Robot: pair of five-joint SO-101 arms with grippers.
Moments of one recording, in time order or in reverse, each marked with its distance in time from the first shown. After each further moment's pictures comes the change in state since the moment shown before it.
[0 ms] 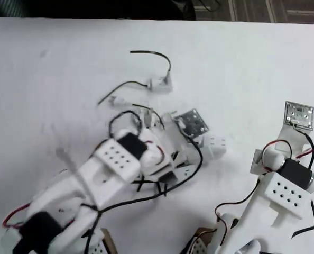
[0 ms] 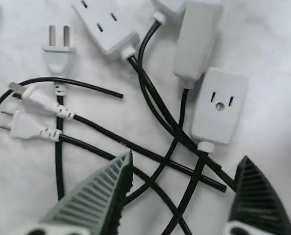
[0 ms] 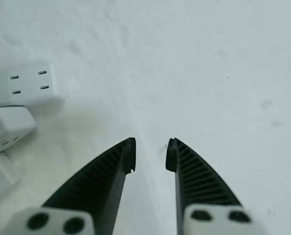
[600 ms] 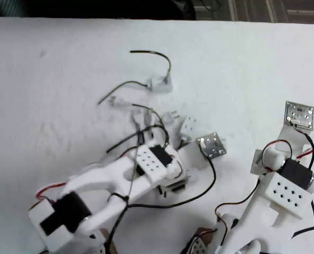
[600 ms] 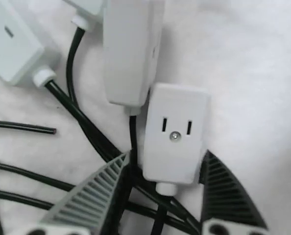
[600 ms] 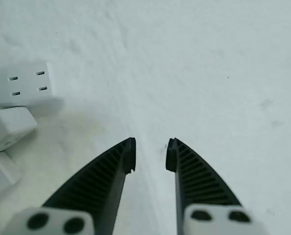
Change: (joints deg) left arm 7.7 15.6 -0.4 -11.3 0.5; right arm -0.1 0.0 0.0 0.0 0.0
